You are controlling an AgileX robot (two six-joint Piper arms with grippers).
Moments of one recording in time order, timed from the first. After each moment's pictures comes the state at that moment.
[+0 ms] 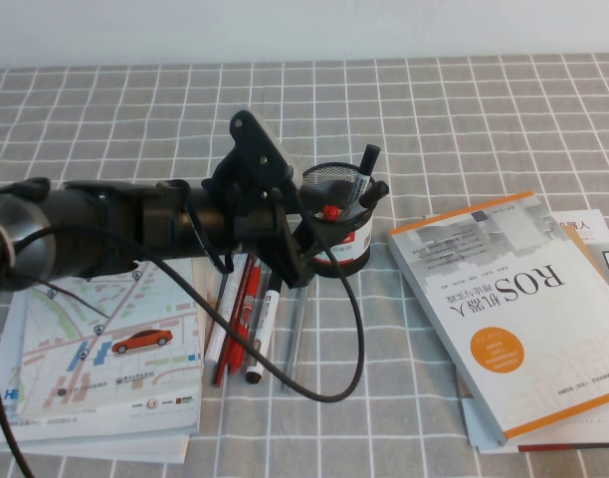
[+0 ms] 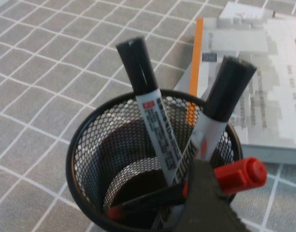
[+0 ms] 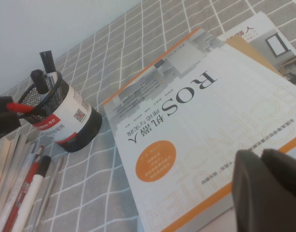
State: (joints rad) right arm -0.04 -0.01 0.03 0.64 0.41 -0.02; left arm -0.42 1.81 -1.08 -1.70 0.62 2.26
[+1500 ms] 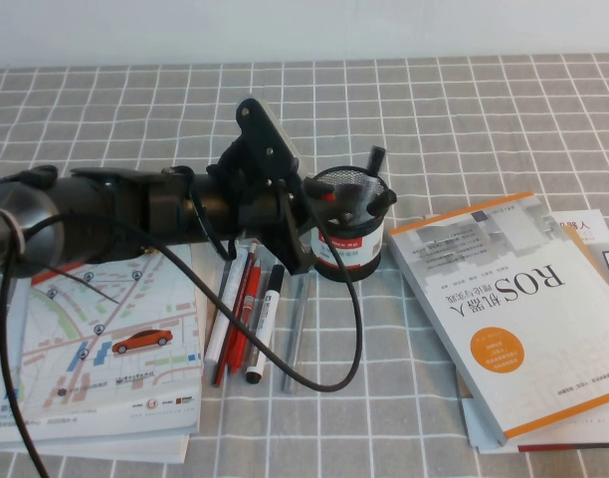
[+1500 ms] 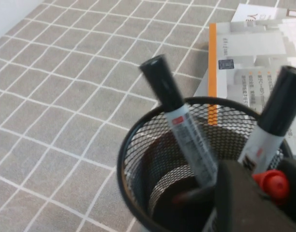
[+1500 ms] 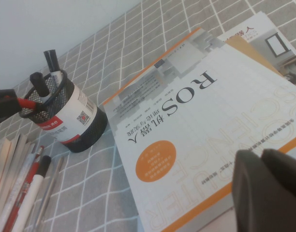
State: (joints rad) right arm -0.04 -0.01 0.03 0.64 0.41 -0.02; left arm -0.42 1.85 -1.13 -1.70 0.61 2.32
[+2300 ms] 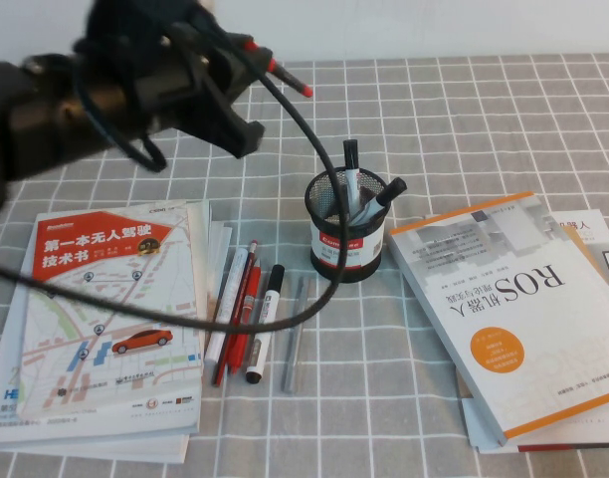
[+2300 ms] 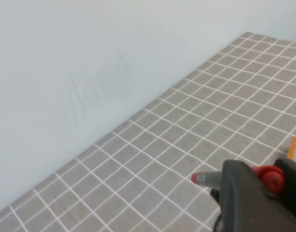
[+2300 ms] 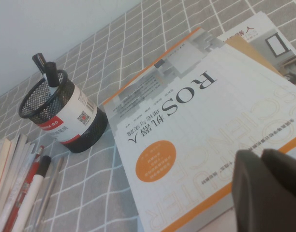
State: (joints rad) right arm -0.04 -0.01 0.03 0.64 0.41 -0.02; left arm -0.42 1.41 -1.13 -1.39 0.35 1.76
